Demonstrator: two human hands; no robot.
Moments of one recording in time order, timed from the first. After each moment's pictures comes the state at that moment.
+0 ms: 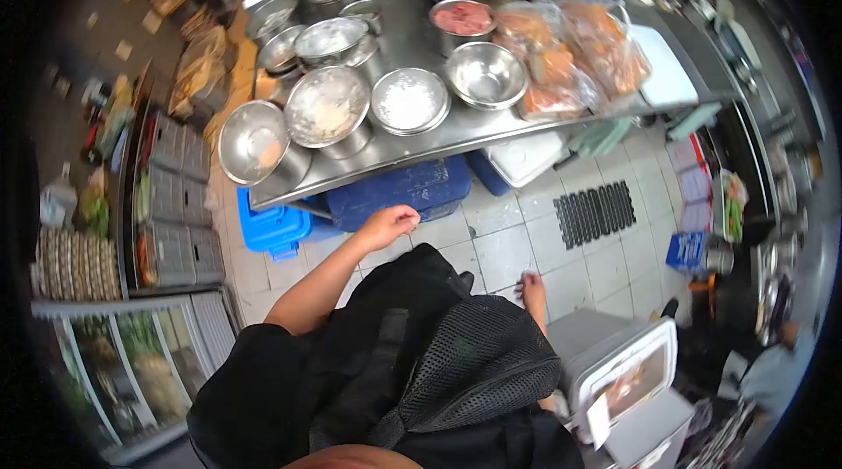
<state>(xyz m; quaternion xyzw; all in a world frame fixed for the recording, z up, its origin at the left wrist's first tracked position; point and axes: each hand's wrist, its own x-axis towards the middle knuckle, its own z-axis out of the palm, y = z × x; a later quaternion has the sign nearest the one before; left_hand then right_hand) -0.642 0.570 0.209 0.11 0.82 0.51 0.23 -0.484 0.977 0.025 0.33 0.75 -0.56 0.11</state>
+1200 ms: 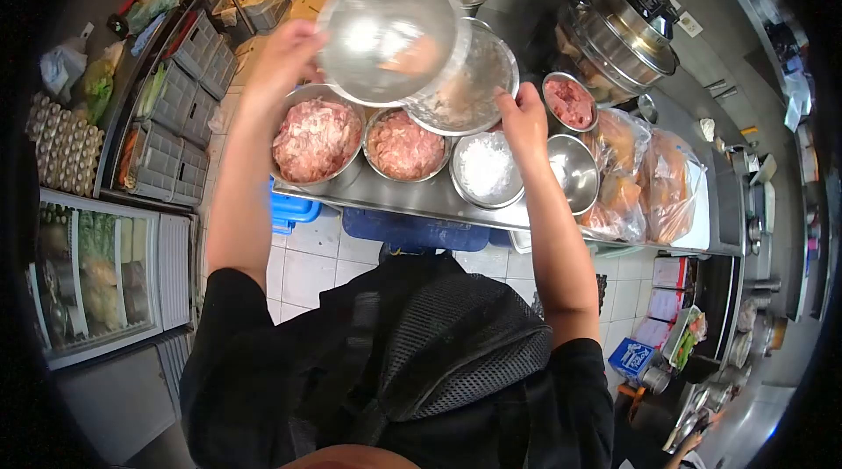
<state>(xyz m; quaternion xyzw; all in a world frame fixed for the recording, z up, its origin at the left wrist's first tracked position) -0.778 0.337 0.456 -0.08 0.75 0.64 -0.17 -0.886 0.649 0.401 -0.12 0.80 -0.59 0.00</state>
